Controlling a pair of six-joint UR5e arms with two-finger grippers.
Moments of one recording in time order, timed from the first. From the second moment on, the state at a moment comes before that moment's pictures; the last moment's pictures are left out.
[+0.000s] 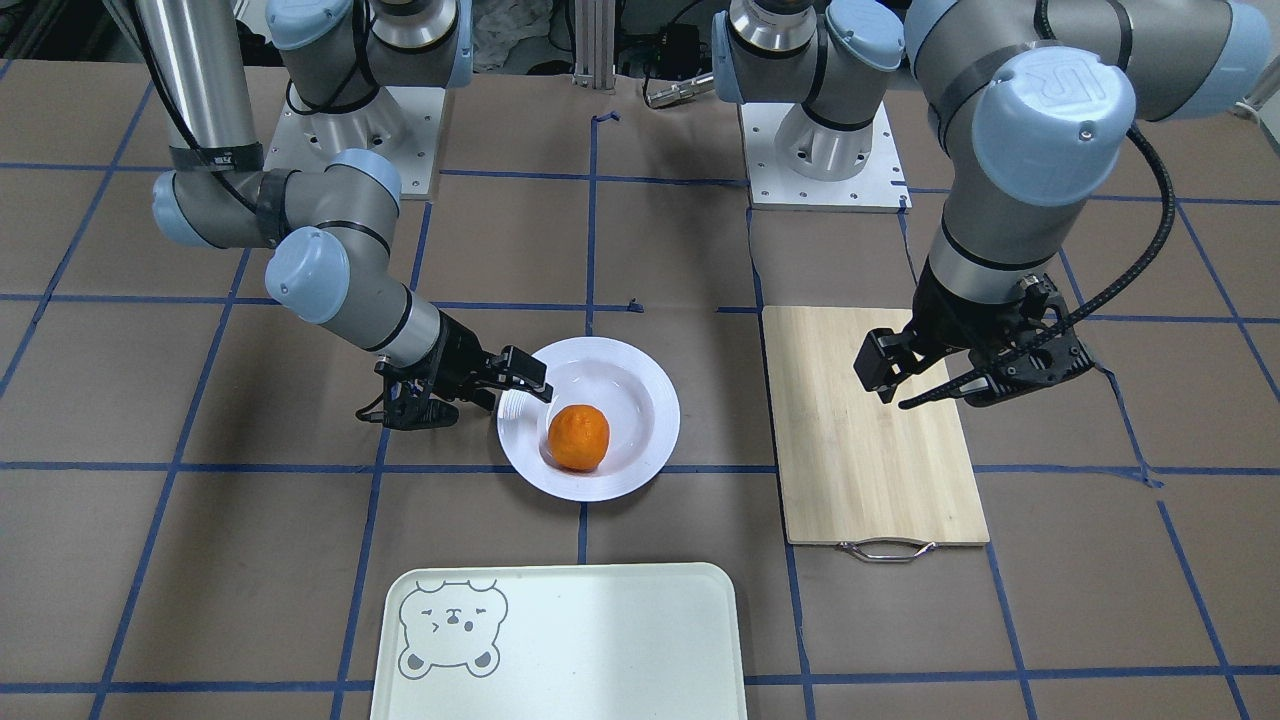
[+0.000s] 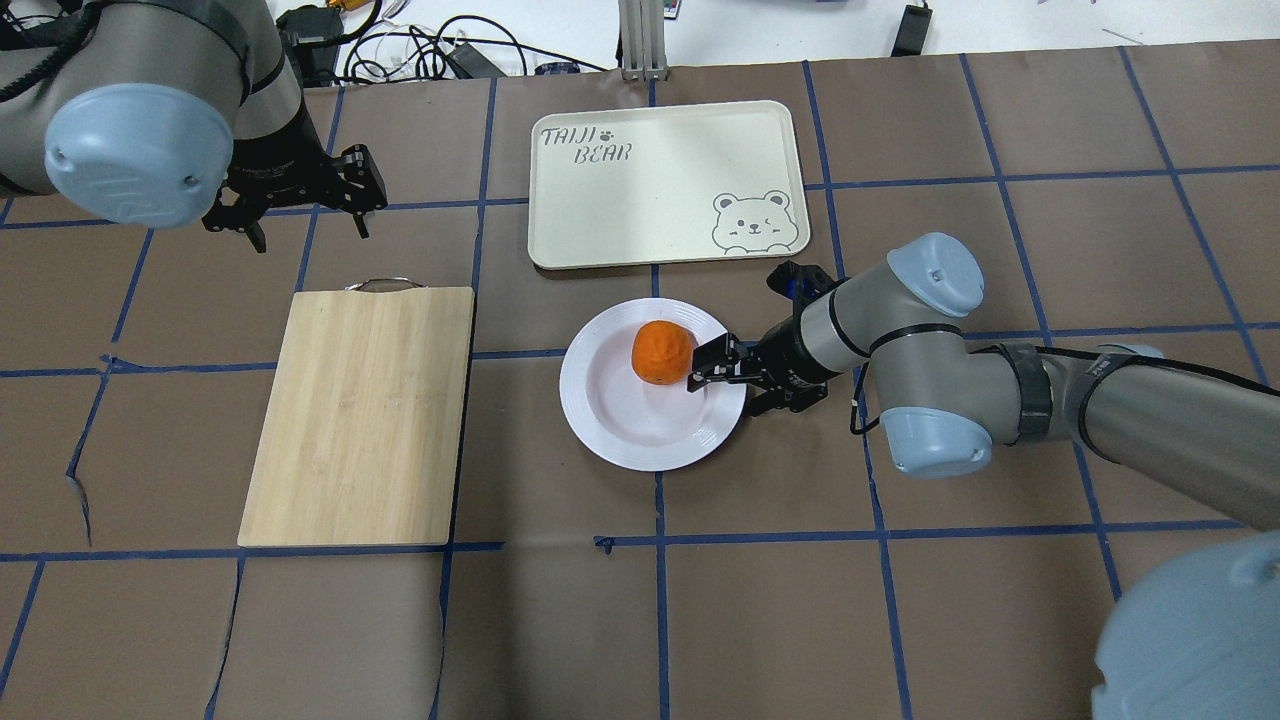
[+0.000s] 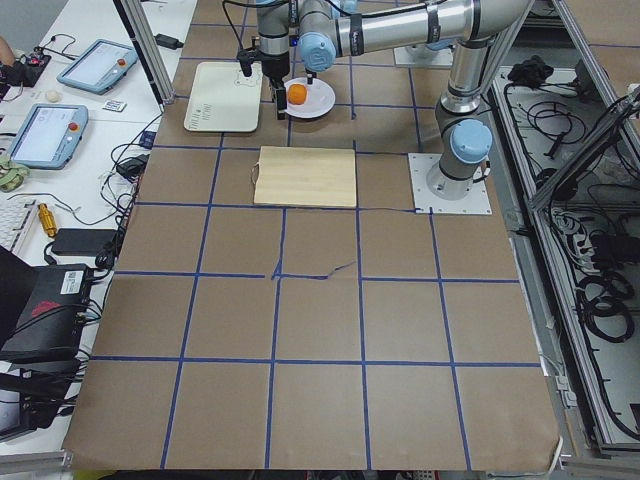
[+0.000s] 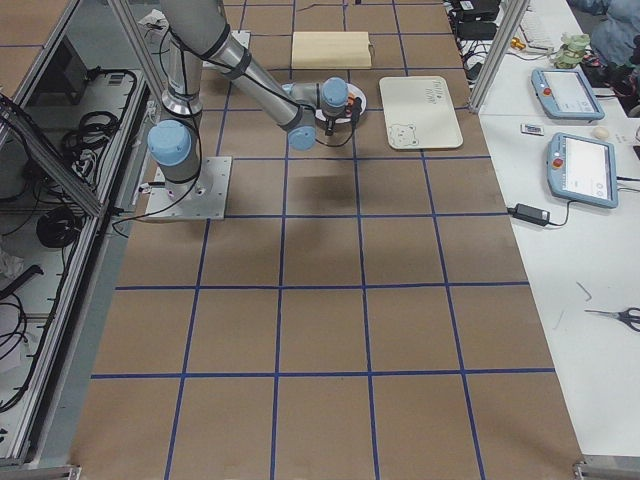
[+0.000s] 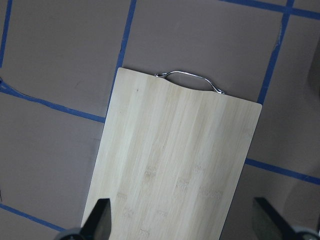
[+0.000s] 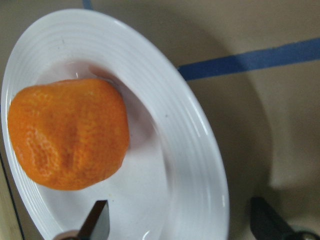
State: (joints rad) left arm -1.53 -1.73 -1.60 -1.36 1.75 -0.21; right arm 1.61 -1.20 2.16 -2.56 -0.98 0.20
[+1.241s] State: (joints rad) left arm -1.53 -1.56 -1.70 -1.28 1.55 -0.08; right arm 1.64 -1.17 2.15 -2.61 -1.00 0.26
